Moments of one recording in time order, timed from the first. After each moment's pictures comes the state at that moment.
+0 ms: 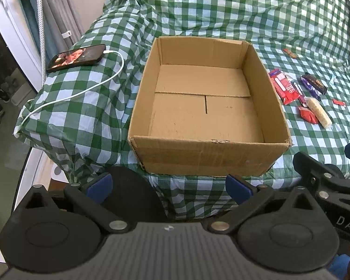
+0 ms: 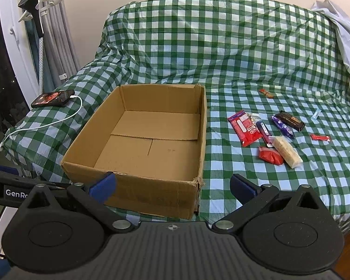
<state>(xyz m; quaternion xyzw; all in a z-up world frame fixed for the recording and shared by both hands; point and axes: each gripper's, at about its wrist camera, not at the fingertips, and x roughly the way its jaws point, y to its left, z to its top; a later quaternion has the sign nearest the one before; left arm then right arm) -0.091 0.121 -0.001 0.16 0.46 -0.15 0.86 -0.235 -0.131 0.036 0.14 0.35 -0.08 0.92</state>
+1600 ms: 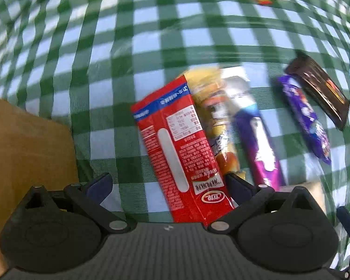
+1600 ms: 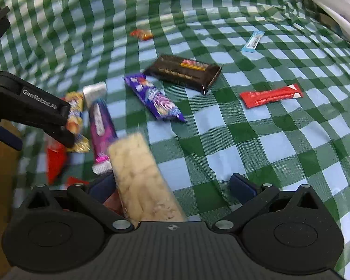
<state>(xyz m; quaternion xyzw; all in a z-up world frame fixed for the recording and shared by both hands) 0.136 -0.335 -0.216 0.24 0.60 -0.21 0.73 -0.099 -0.473 -0.211 0.25 0.43 -0.21 0.84</state>
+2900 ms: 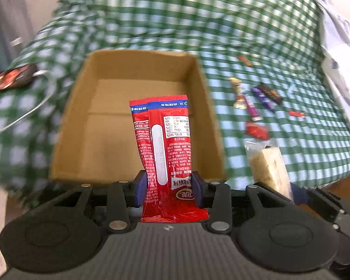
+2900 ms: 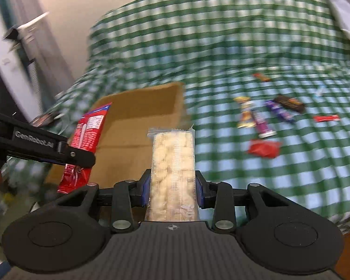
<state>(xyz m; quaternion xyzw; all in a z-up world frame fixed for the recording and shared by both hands) -0.076 0.057 0.014 0.12 0.47 -0.25 0.84 -0.238 -0.224 -0.002 0.23 0.34 -0.03 0.91</state>
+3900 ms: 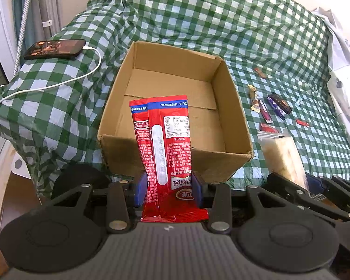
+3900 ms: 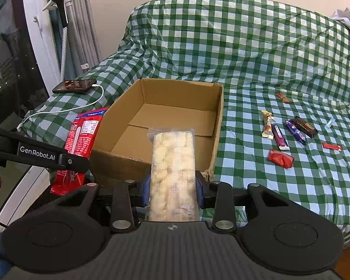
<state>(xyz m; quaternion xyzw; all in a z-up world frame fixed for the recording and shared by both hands) -0.100 0.147 0.011 0.06 0.46 -0.23 0.86 -0.256 -0.136 0.041 0.12 0.36 -0.02 0.93</state>
